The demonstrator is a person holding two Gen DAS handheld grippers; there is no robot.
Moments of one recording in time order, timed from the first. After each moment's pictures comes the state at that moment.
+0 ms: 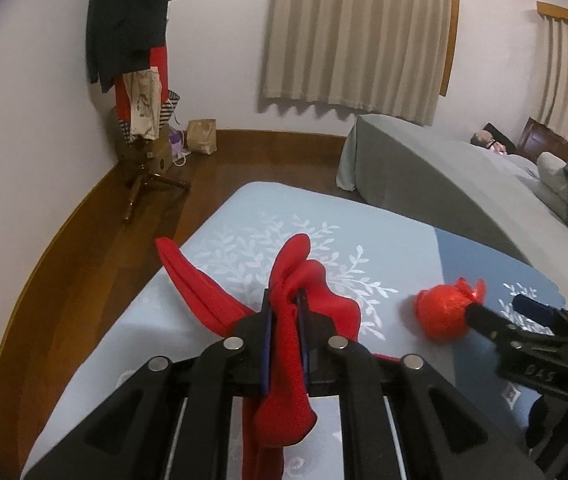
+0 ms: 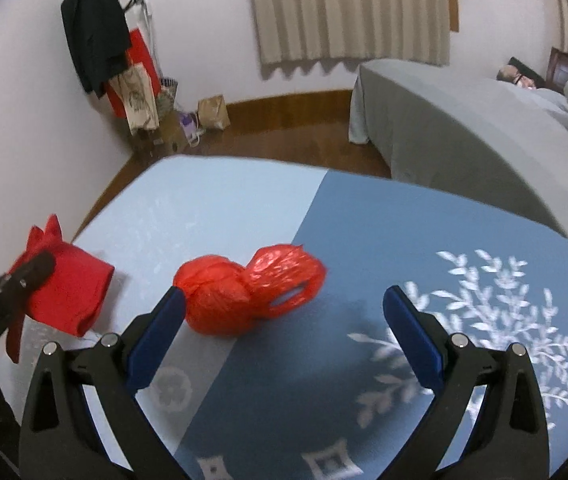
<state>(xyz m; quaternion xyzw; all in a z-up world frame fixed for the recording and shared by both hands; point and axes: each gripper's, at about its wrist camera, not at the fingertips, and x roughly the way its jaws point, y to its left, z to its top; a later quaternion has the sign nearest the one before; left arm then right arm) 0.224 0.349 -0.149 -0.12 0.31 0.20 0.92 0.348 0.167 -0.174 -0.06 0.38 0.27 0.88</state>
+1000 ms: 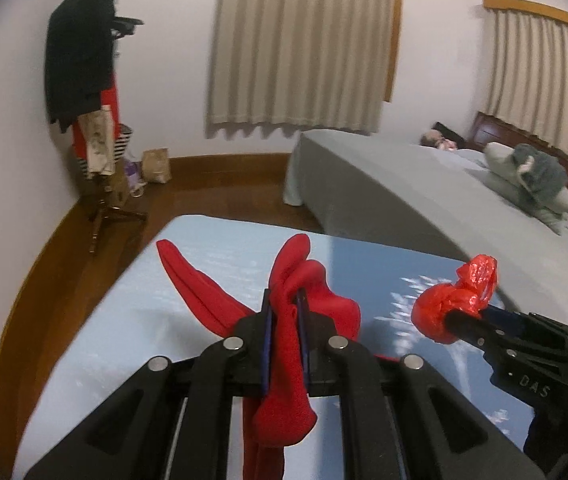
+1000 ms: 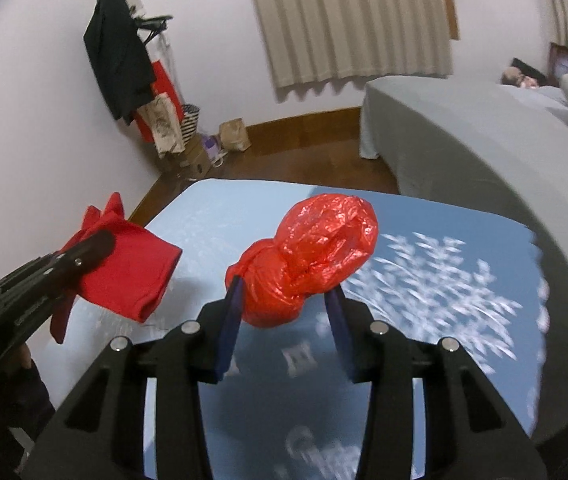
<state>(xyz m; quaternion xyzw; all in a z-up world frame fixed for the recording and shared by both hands) 0.192 0.247 -0.093 -0.09 0.28 0.11 0.95 0.272 0.065 -0.107 -0.02 0.35 0.30 0.89</state>
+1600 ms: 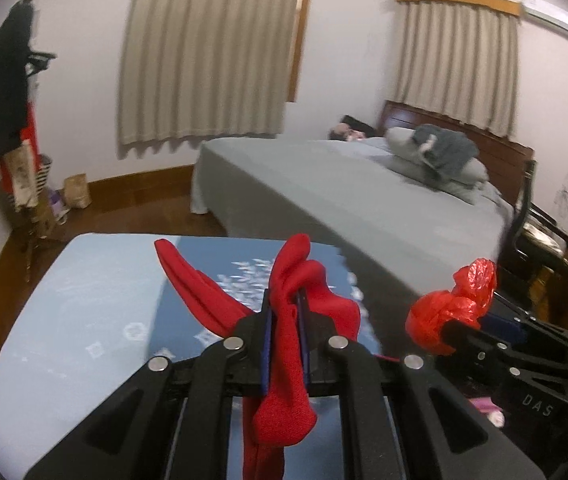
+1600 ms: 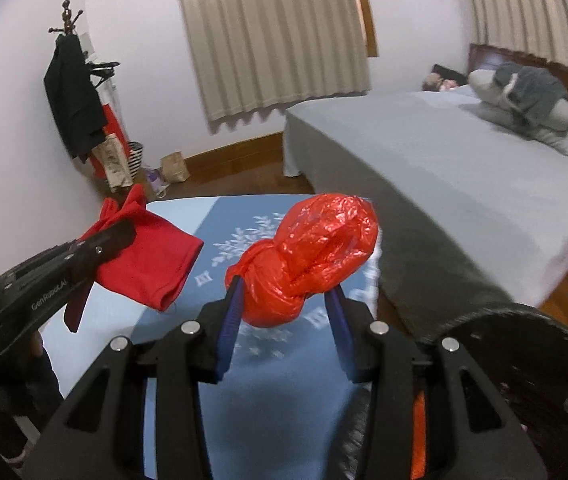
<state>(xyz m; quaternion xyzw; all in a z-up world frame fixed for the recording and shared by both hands) 0.134 0.073 -0.042 -0.05 0.26 -0.04 0.96 0.142 -0.117 -0.055 0.01 0.32 0.19 0.93</state>
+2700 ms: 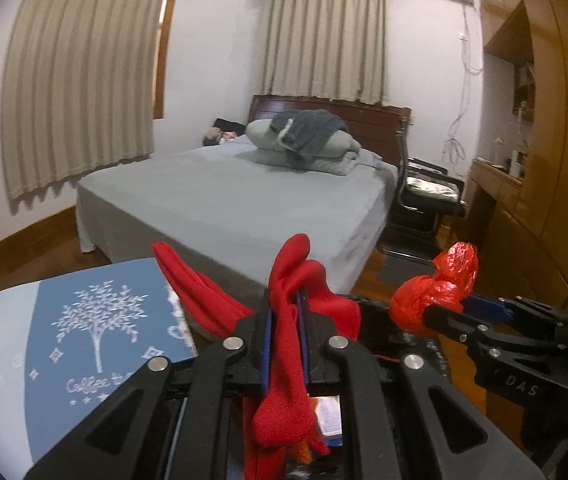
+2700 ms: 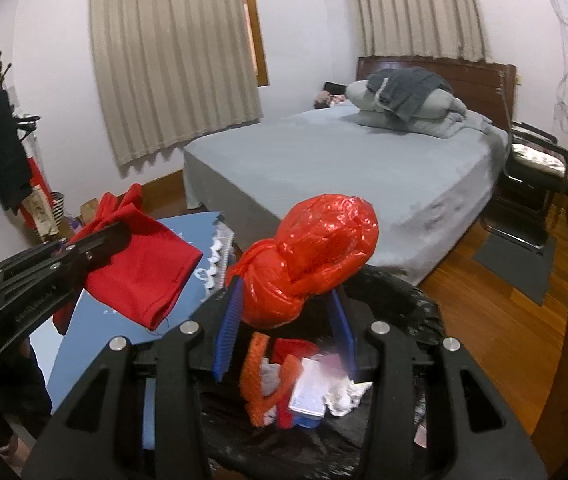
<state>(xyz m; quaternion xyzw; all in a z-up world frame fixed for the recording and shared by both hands) 0.073 -0.119 -0.009 0.02 0.24 -0.24 0.94 0.011 -0.299 -0.032 0.05 0.28 0.01 0.96</state>
